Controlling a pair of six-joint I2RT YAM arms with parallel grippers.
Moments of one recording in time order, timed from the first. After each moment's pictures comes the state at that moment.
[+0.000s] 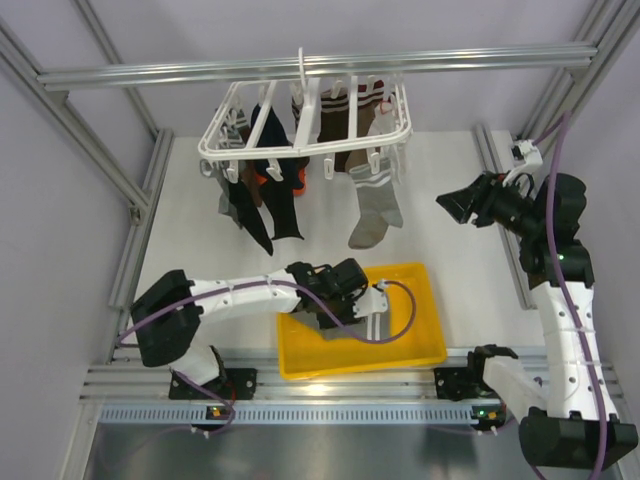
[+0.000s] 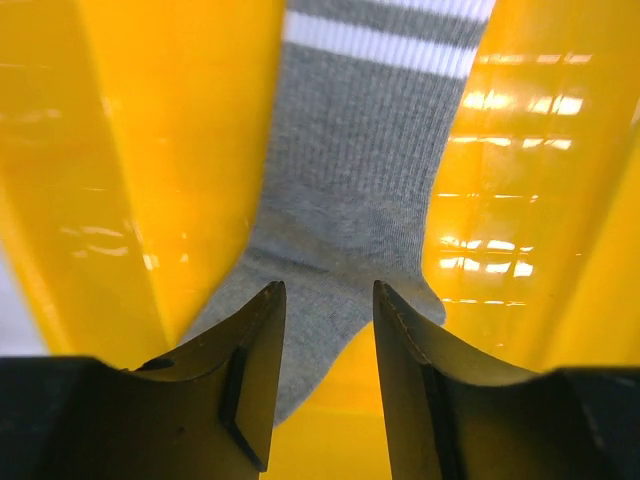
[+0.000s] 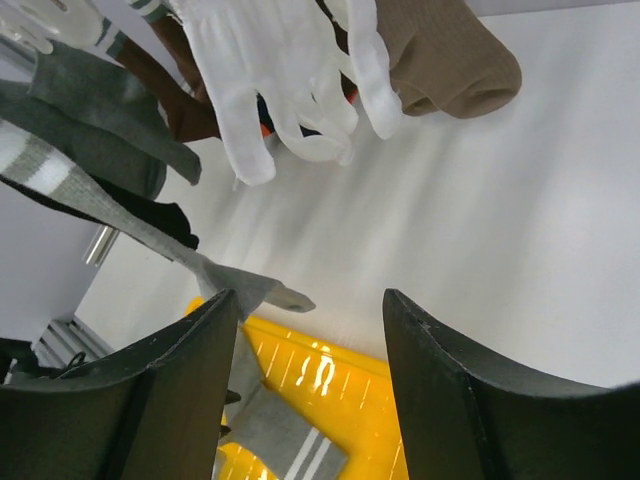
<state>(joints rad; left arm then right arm) -1.12 1.59 1.02 -0.61 0.05 0.36 -0.07 0.90 1.06 -0.42 -0.66 0.33</state>
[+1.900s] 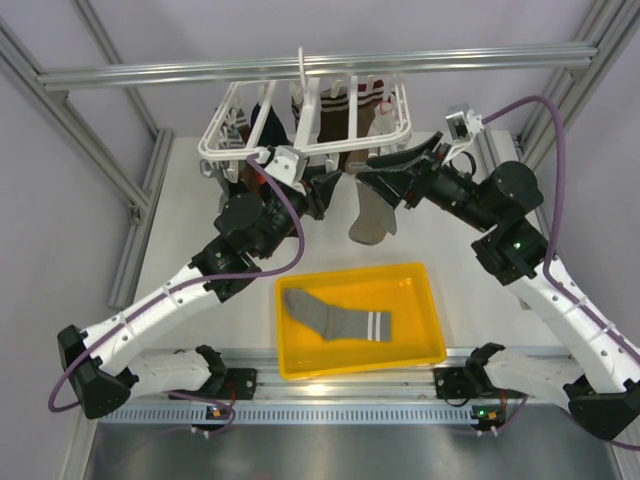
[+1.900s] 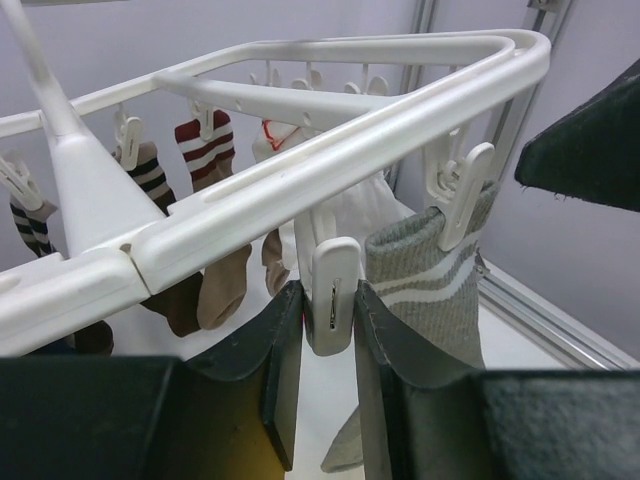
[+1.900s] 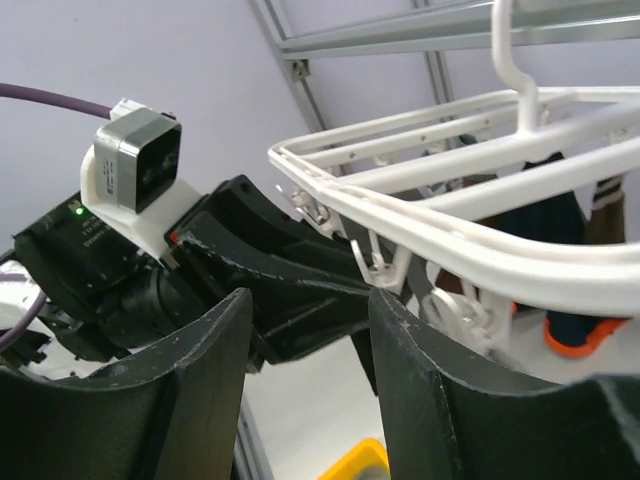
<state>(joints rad) -0.87 1.13 1.11 0.25 -0.21 -0.05 0.60 1.04 1.23 0.09 -0.42 0.48</state>
